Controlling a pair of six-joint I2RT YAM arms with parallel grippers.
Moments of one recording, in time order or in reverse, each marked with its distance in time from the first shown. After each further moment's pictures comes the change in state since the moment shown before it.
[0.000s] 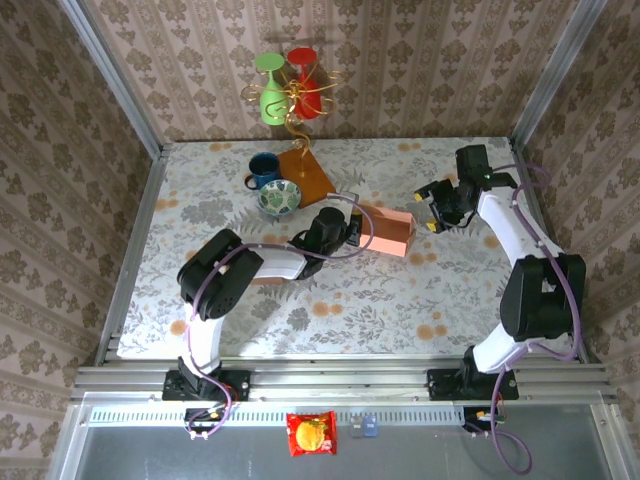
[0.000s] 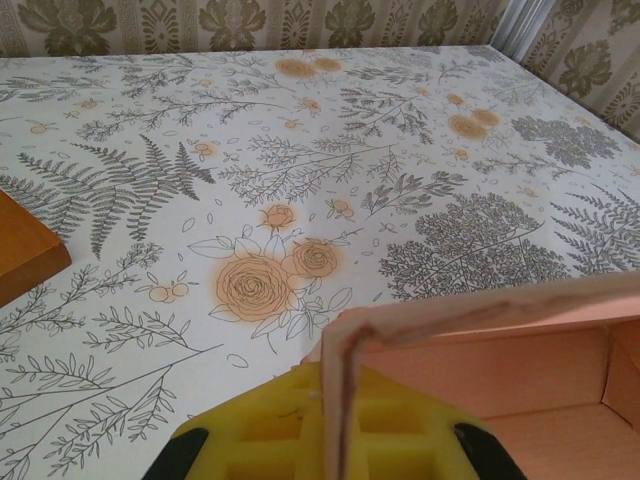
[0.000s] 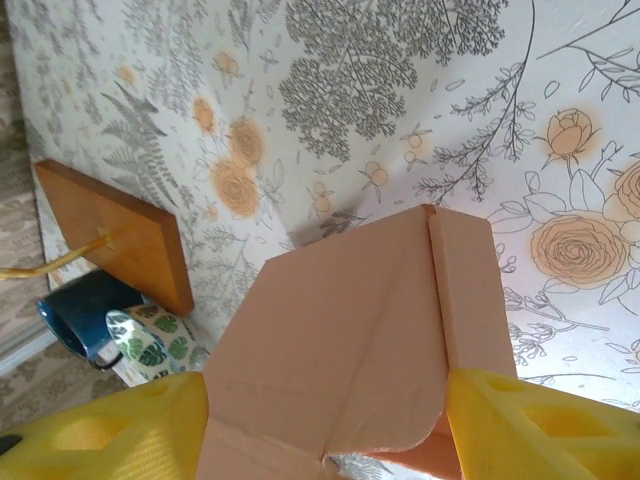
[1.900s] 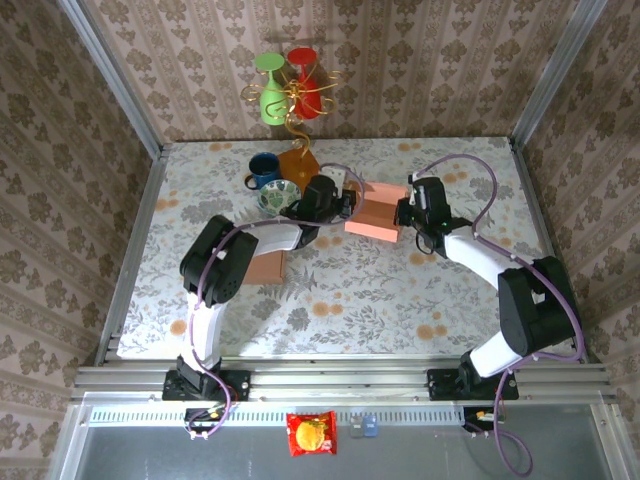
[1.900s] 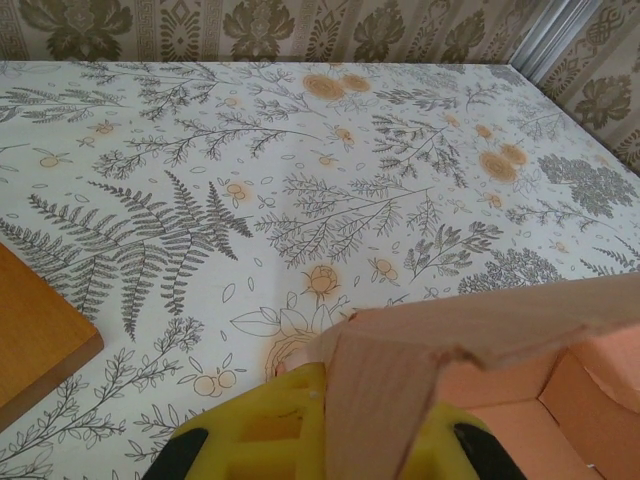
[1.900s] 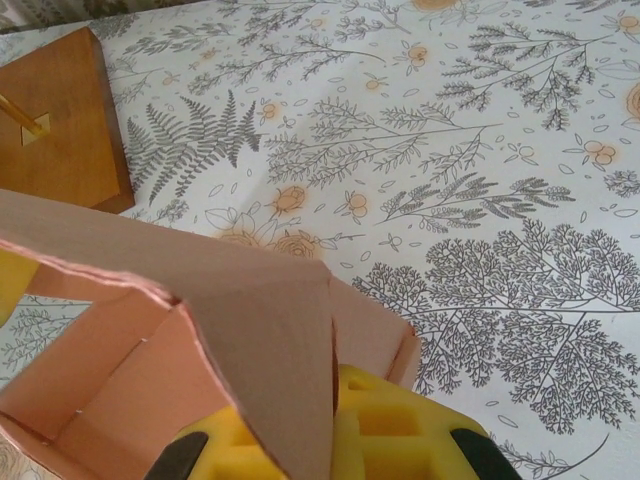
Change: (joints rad) left arm 0.145 0.087 0.240 -0.192 0.192 -0.042; right arm 0.274 -0.080 -0.414 0.803 0.487 -0.818
